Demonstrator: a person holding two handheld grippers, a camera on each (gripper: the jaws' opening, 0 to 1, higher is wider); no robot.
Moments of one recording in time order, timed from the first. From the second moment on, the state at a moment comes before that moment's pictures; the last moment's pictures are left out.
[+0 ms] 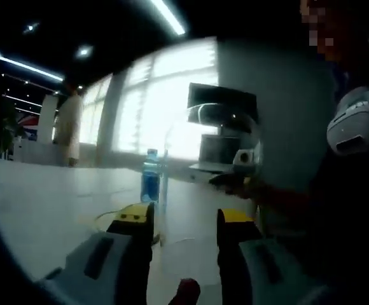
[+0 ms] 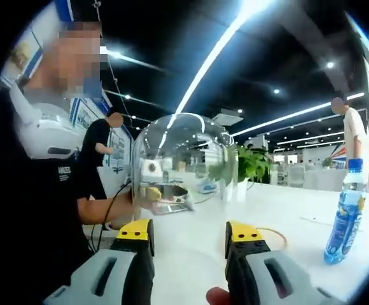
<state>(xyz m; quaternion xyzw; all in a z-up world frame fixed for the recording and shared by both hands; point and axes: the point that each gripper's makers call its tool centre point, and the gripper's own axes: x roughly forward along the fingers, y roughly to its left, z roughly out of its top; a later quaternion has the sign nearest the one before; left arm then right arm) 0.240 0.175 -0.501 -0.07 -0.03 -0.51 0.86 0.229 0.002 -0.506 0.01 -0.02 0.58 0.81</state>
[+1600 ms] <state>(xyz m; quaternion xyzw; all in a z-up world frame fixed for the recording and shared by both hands) 0.336 0.196 -0.504 -0.04 -0.04 -0.40 0.91 0.317 -0.051 -0.520 0.05 -0.03 0.31 0.95</state>
